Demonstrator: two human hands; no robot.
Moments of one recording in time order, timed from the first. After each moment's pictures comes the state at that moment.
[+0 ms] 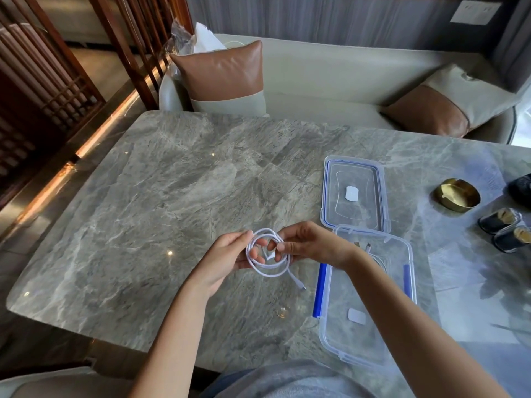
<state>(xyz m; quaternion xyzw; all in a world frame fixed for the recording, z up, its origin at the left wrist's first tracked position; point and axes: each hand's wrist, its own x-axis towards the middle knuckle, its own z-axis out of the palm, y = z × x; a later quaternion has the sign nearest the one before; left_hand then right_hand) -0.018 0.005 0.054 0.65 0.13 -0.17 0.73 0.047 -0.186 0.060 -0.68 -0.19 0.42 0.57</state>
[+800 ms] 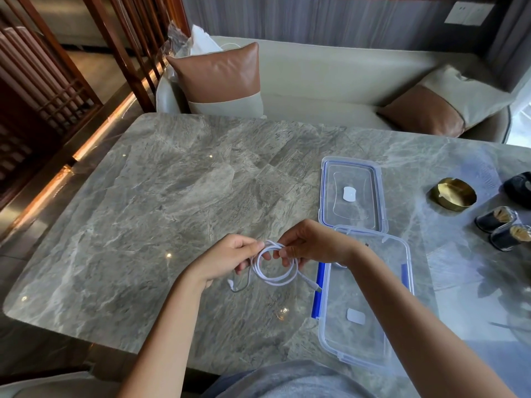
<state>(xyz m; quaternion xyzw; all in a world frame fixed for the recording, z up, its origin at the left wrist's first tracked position) -0.008 0.012 0.062 0.76 0.02 -0.26 0.59 0.051 -0.191 0.075 -0.76 -0.23 0.41 0.46</state>
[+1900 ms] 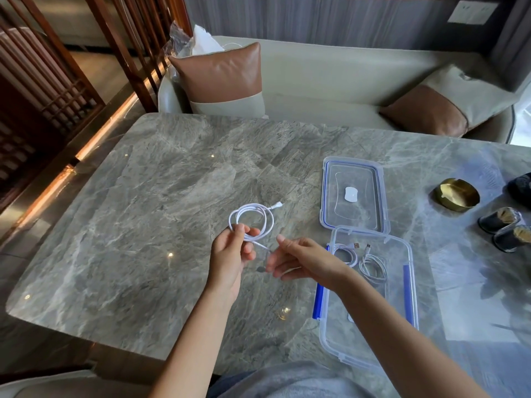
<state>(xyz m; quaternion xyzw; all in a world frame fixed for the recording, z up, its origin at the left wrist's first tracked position) -0.017 -0.025 0.059 0.53 0.24 0.04 0.81 0.024 -0.179 0.043 -0.64 -0.03 0.44 0.63</state>
